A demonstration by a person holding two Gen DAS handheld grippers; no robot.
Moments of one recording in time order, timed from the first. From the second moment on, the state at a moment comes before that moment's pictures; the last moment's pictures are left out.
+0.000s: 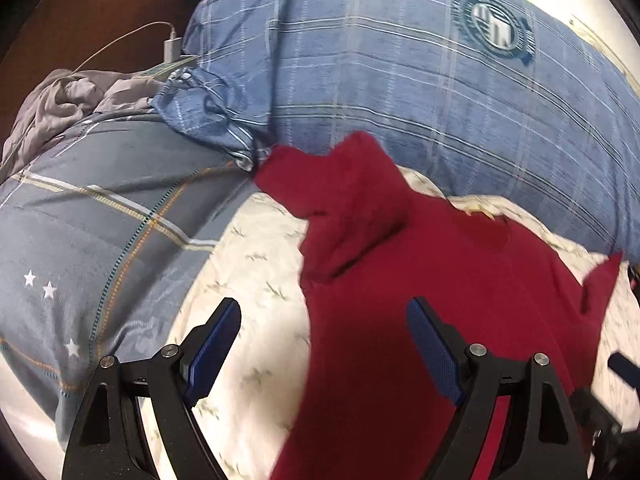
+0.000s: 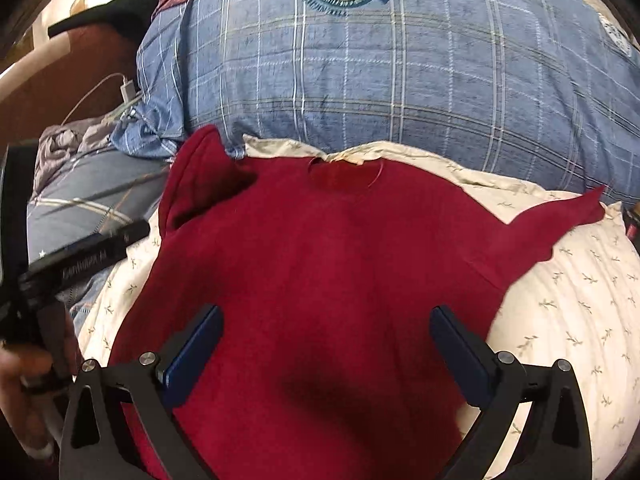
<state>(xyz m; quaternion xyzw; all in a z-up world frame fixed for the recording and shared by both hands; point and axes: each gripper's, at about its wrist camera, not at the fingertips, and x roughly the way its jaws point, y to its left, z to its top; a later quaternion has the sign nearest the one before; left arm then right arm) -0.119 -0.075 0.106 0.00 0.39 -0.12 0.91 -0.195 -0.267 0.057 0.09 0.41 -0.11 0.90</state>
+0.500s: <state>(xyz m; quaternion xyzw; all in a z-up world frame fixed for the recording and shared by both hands) -0.040 -0.074 0.061 -0.01 0.40 -0.12 0.91 -0.113 -0.273 0.071 0.08 0.42 -0.07 0.90</state>
